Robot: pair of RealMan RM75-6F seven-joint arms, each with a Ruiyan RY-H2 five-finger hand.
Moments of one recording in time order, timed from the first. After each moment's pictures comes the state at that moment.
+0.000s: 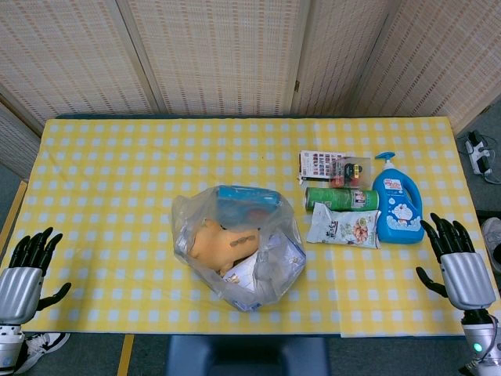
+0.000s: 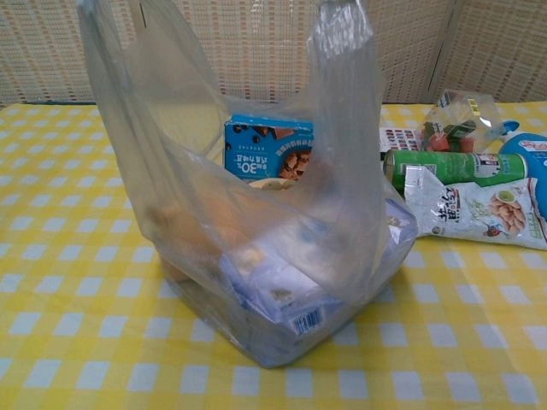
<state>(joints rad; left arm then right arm) -0.10 -1.16 -0.02 -1.57 1.56 1.52 0.07 0.09 -1.13 0.05 -1.57 -1.54 1.49 -0.04</state>
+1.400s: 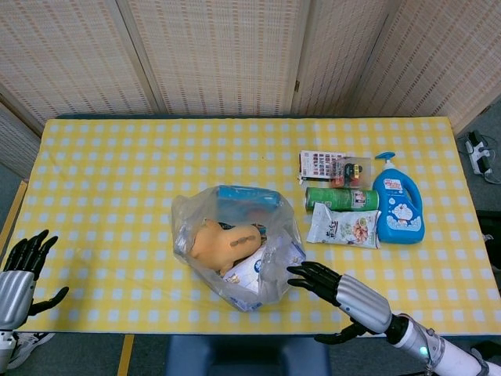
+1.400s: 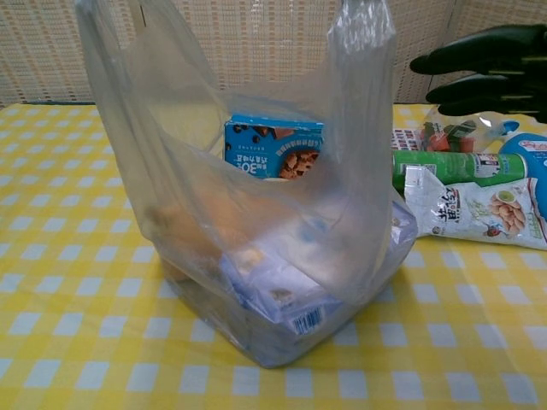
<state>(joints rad) -0.08 -1.10 0.00 -1.60 1.58 1.53 -0.06 0.48 -1.08 -0.15 -1.73 -2.10 1.42 0.68</state>
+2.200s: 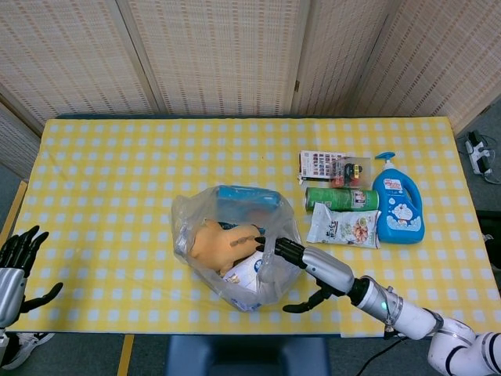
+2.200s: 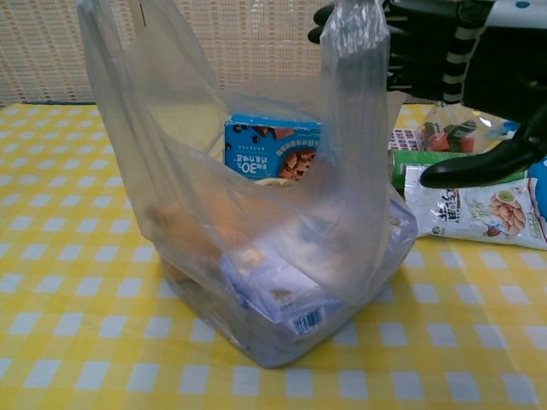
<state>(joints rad) -0.08 -1.09 -0.02 -1.56 1.58 1.56 -0.13 0.70 -1.17 -0.07 -1.71 -1.92 1.26 0.94</state>
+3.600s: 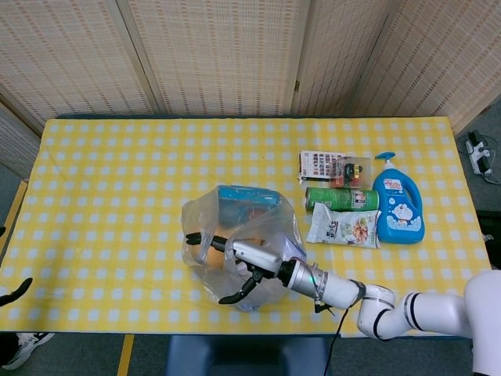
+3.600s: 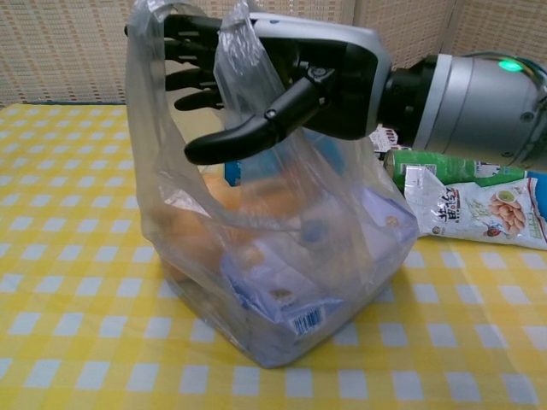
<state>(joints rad) -0.05 -1.05 -0.06 -1.49 1.50 1.57 -0.35 0.99 -1.42 0.06 -1.61 -1.74 1.02 1.12</state>
